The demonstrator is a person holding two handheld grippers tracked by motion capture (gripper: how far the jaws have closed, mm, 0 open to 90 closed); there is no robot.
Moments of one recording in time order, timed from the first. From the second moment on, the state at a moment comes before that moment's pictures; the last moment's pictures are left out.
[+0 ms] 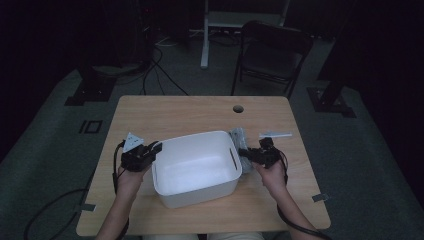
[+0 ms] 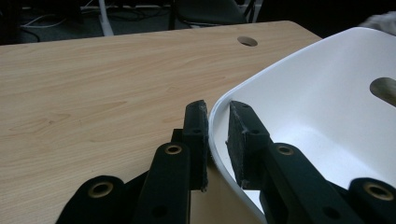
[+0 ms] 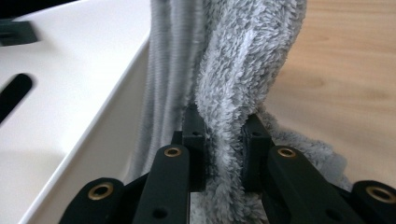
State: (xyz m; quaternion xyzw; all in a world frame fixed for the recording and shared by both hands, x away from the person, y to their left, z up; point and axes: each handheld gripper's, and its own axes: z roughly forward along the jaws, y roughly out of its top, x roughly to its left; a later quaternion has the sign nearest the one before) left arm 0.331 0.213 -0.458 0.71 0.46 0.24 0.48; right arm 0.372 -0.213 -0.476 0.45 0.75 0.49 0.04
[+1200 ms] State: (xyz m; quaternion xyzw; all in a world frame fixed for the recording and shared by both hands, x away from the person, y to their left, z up) left arm 0.330 0.208 -0.458 0.71 0.47 0.25 0.47; right arm 0.359 -0.201 -0.496 0.44 0.79 0.44 0.02
